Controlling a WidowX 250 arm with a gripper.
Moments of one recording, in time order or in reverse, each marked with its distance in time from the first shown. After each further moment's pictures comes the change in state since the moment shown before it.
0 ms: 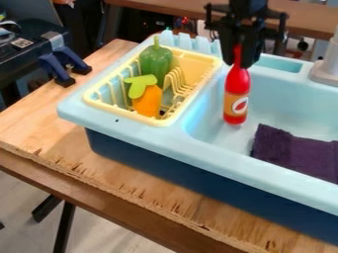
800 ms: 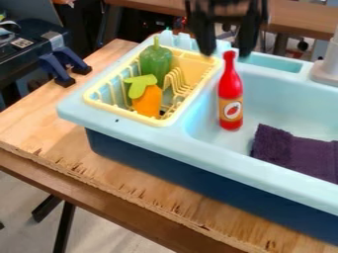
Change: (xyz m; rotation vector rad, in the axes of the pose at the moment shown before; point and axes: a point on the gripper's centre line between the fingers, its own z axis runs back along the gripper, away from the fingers) arm -0.011 0.011 0.033 -0.109 -0.105 0.132
